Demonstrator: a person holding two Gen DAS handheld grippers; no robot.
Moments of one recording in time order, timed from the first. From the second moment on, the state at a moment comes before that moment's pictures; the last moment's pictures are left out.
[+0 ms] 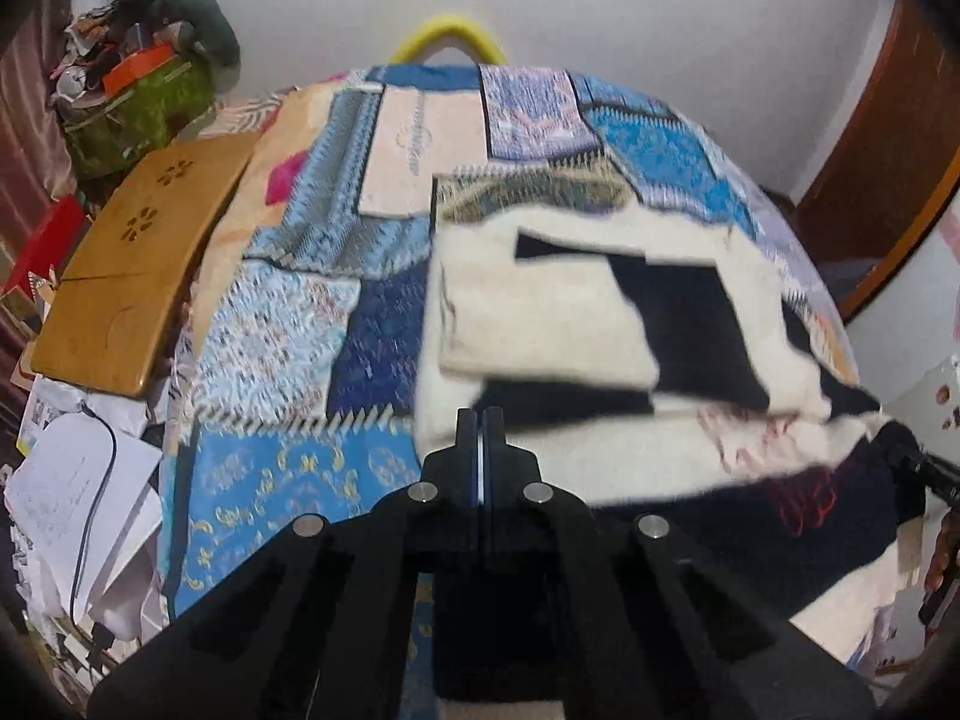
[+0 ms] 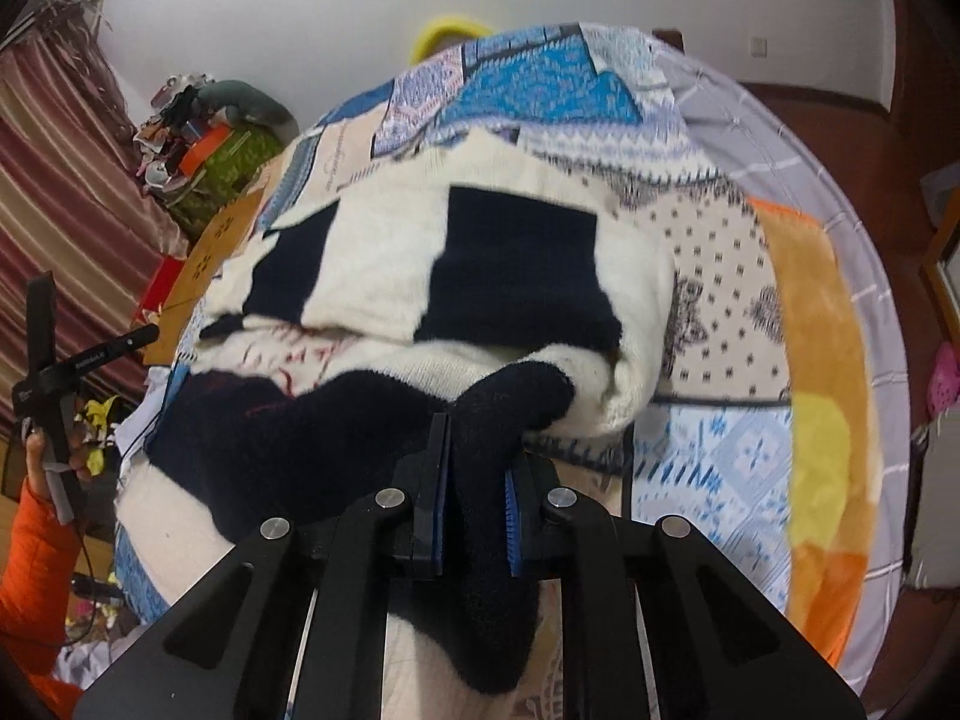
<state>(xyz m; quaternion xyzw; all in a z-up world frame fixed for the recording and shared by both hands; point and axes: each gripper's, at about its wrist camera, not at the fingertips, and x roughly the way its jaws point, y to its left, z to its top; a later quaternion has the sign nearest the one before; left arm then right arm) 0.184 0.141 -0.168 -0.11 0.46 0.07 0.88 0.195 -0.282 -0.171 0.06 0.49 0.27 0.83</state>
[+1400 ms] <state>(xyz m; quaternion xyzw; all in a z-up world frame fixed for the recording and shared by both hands) 0.106 0.128 -0.231 -0.22 0.56 -0.01 0.80 0.127 -0.311 -0.210 0.07 0.58 0.26 0.77</state>
